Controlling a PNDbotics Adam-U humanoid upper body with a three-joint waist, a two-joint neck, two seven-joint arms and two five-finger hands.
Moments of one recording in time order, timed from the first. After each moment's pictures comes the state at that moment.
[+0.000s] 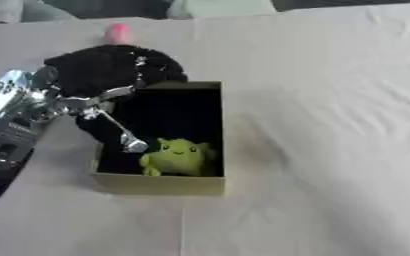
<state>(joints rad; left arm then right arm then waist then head) -0.79 0.43 -0.44 -1.78 -0.89 -0.13 -0.54 -0.33 -0.62 -0.10 -1.98 0.06 -0.21 -0.68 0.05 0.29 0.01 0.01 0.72</state>
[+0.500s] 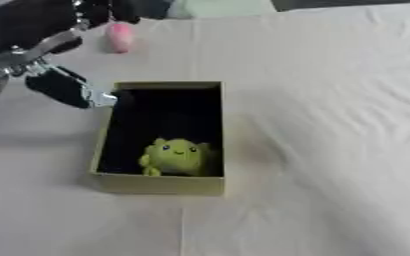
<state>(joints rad) -0.82 0.57 -0.29 -1.77 -0.81 -0.05 -0.47 -0.33 -0.62 -0.10 -1.98 0.06 -0.21 -0.69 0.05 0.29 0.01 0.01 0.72</state>
